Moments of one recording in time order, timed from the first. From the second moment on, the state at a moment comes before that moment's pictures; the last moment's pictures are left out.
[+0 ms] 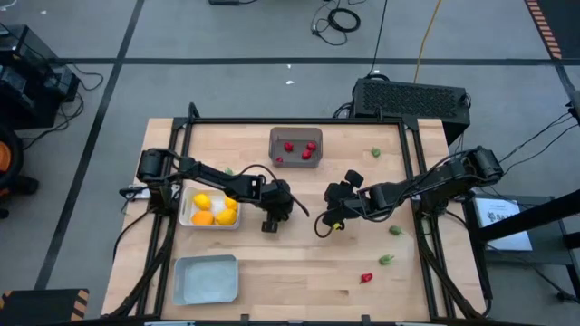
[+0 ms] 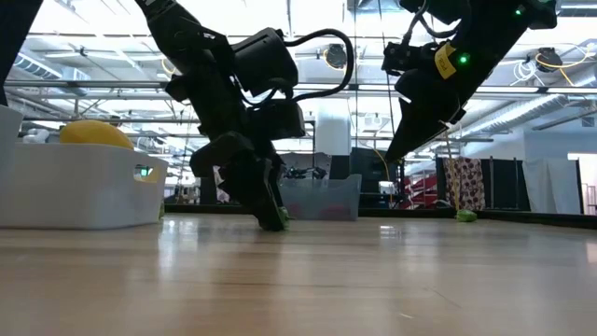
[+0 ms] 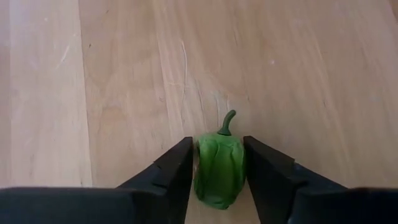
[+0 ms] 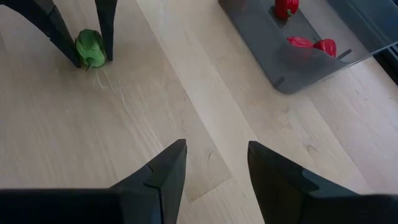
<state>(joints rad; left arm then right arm) 0.01 1.87 1.00 -0.14 0.07 0.19 0.21 1.49 0.87 -0.43 0.58 0.53</state>
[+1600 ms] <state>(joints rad) -0.03 1.87 1.19 -0.28 -0.02 0.33 0.78 1.52 0.98 -0.63 -0.08 0.62</state>
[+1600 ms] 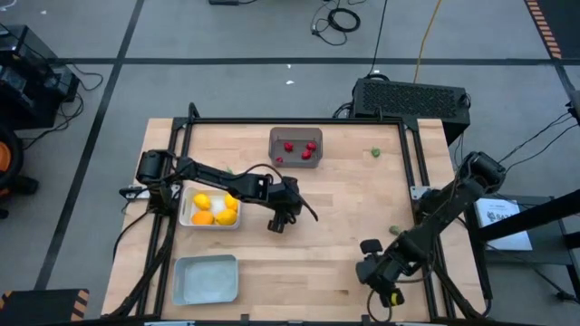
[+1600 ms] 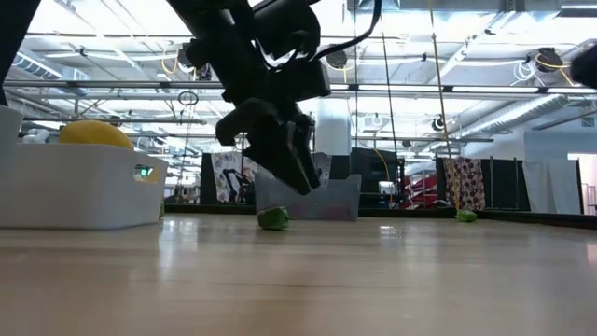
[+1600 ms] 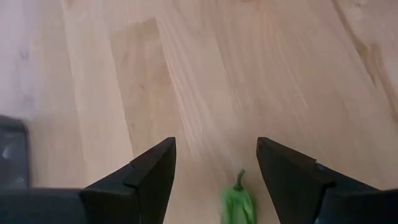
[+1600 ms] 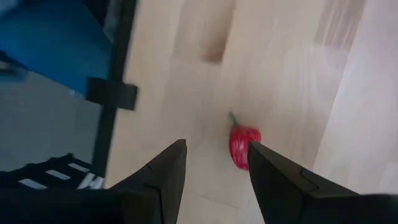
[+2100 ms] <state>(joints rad) -0.03 1.87 1.18 -0.20 -0.01 0.38 0.79 1.67 0.96 -0.64 -0.08 0.73</state>
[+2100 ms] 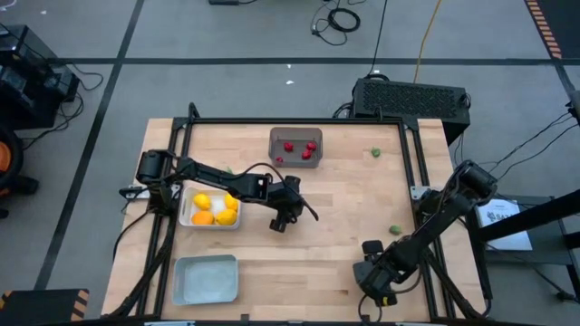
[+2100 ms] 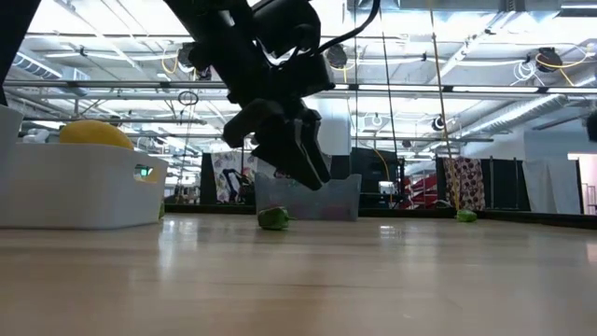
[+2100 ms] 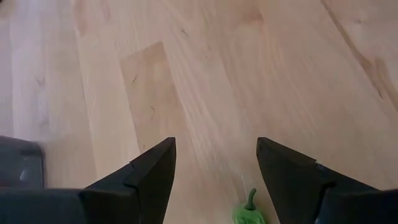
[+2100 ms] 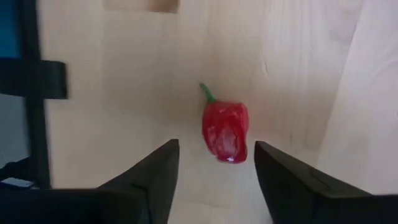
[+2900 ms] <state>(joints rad) -0.03 1.86 1.17 -0.25 -0.01 0.38 0.72 1.69 0.96 -0.64 -0.16 0.71</state>
